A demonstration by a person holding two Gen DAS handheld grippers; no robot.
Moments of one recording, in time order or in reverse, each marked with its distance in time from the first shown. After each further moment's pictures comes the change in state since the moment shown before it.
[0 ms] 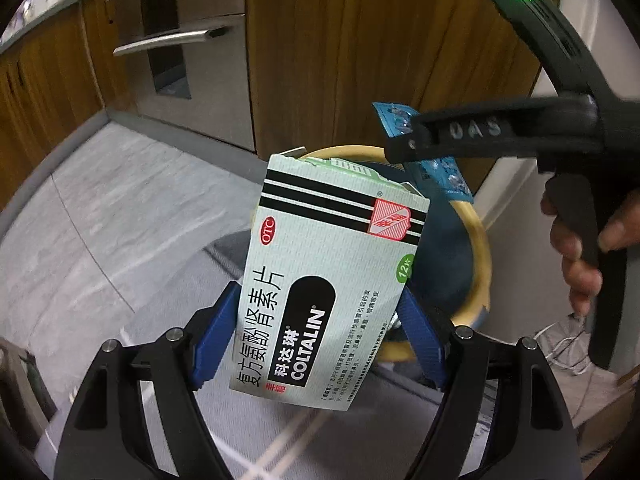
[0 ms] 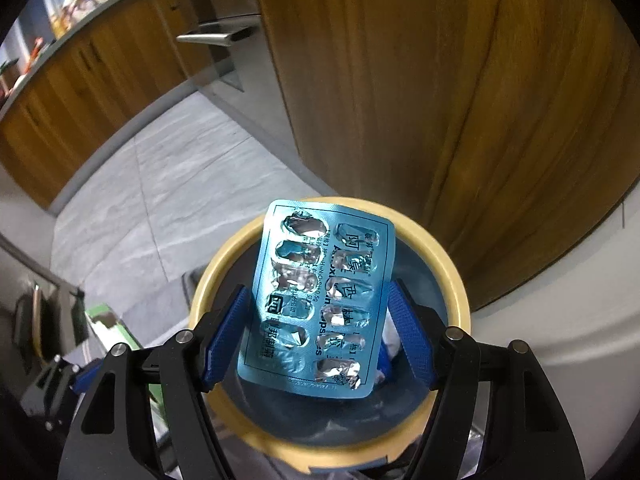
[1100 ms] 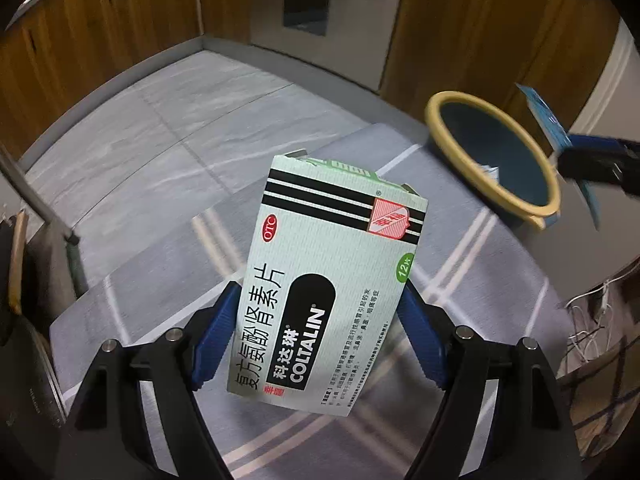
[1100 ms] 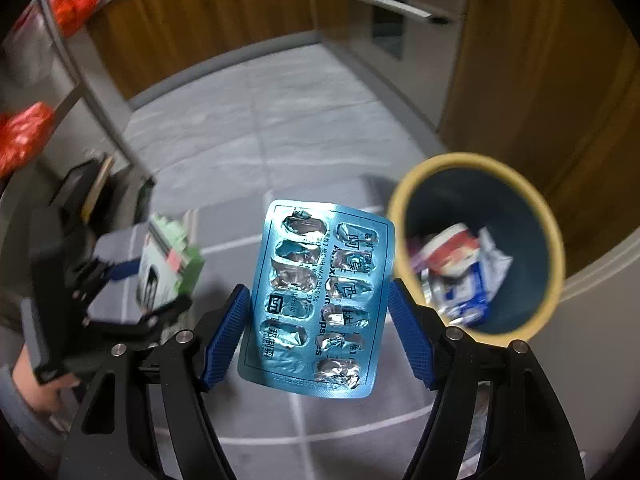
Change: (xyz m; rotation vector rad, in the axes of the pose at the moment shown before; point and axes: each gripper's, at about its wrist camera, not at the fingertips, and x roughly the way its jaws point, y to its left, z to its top) left arm -0.092 0.129 -0.152 -0.242 0.090 0.136; right arm -0.072 0.151 -0.111 -0.343 0.061 0.144
